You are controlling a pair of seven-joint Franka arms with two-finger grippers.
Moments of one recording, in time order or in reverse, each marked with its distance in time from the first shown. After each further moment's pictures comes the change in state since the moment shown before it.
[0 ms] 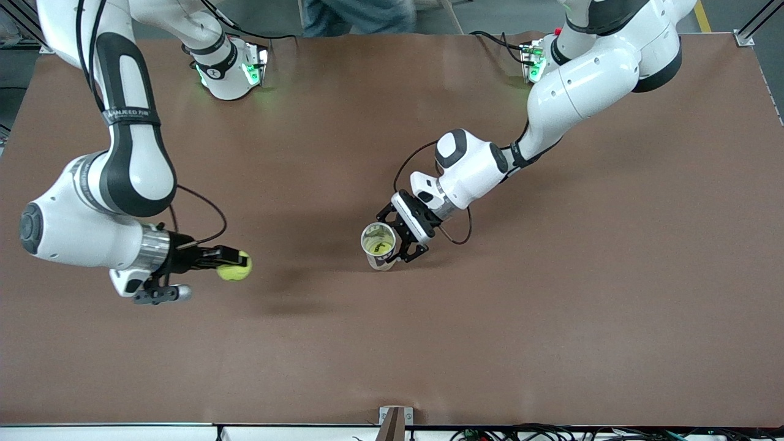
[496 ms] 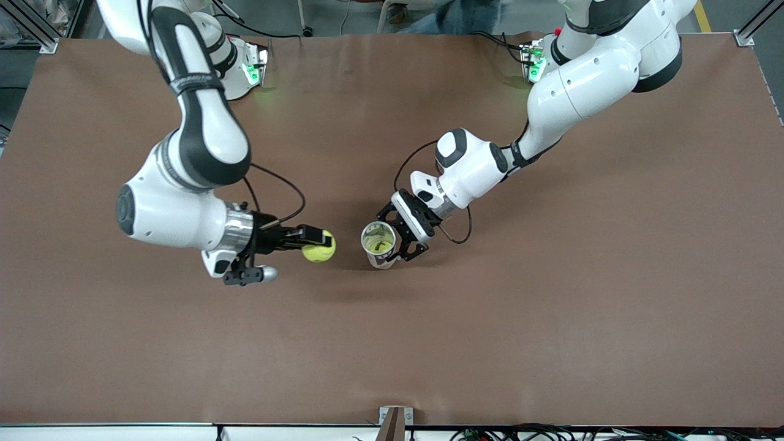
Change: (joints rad) left arm 0.001 0.000 0.000 -0.008 0.000 0.000 0.000; right arm 0.207 0.006 0.006 0.056 0.137 0.072 0.237
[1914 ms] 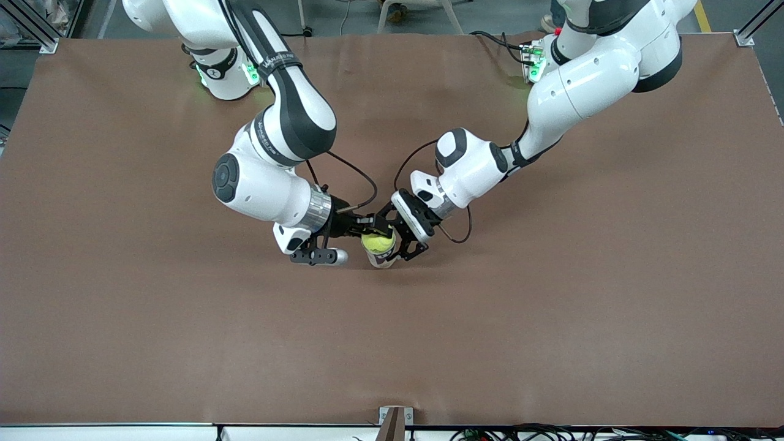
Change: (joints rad) left arm 0.001 0.000 -0.001 -0.003 0.000 0.000 0.000; right arm 0.178 0.063 -0.006 0.004 -0.004 0.190 0.188
